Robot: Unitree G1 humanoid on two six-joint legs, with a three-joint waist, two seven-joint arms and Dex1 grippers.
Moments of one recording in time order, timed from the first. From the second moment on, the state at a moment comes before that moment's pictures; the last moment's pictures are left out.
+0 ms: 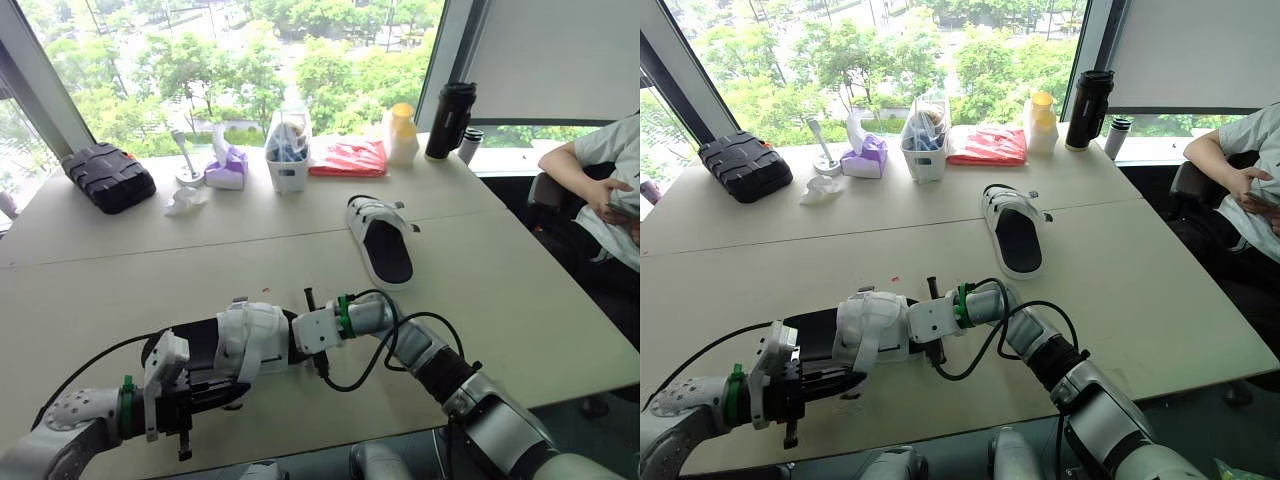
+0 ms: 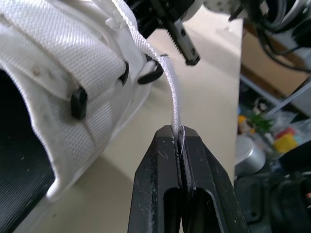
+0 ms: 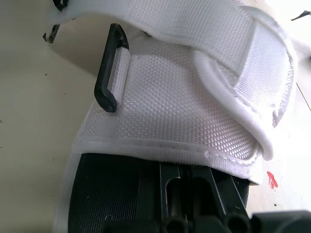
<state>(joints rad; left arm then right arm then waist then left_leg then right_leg) 0.28 0.75 0.17 -0.39 -0.75 0.54 -1.08 -0.65 -0.26 0.57 0.43 -0.21 -0.41 0.98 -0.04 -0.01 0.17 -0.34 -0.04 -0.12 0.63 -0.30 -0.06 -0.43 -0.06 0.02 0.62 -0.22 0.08</state>
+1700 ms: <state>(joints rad) 0.02 0.56 0.17 -0.22 -0.90 0.65 -0.97 -0.63 -0.26 0.57 0.40 -0.21 -0.37 0.97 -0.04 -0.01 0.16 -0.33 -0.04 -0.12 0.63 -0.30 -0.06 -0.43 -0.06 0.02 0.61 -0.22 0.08</state>
